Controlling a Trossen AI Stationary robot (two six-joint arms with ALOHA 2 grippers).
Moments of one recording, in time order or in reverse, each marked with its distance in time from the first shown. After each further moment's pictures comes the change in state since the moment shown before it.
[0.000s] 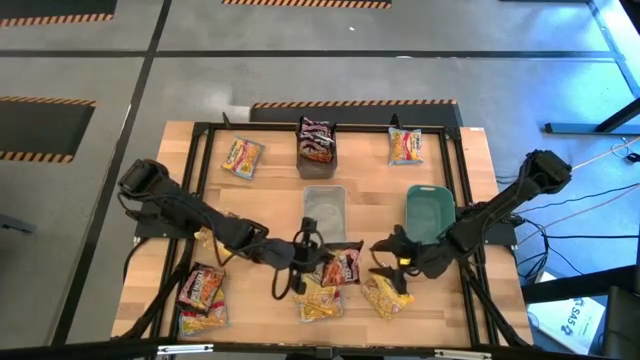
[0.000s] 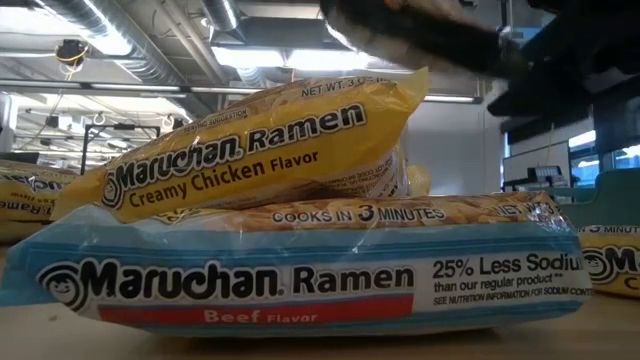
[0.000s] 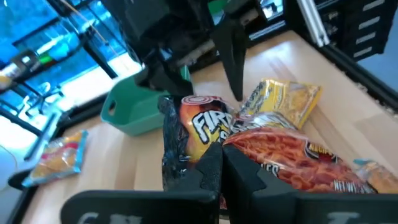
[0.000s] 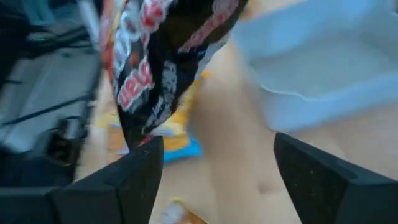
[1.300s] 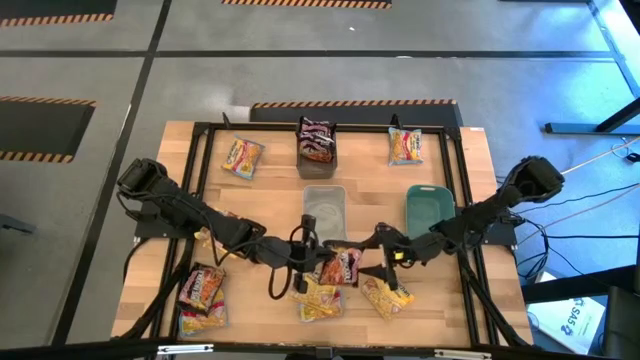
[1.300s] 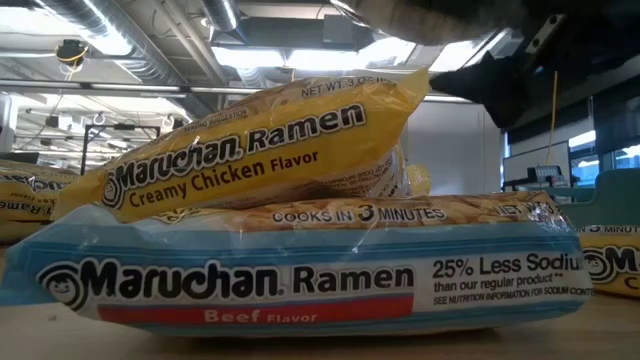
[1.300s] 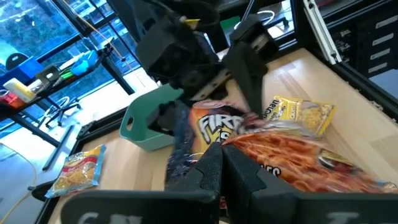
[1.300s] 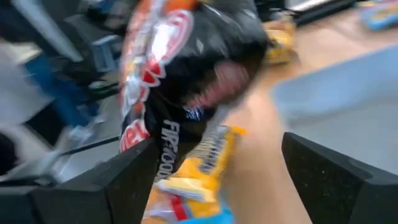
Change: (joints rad) left arm -0.002 -0.010 0.000 0.066 -0.041 0.044; right arm -0.132 0.144 -0.078 0.542 -0.174 -0.178
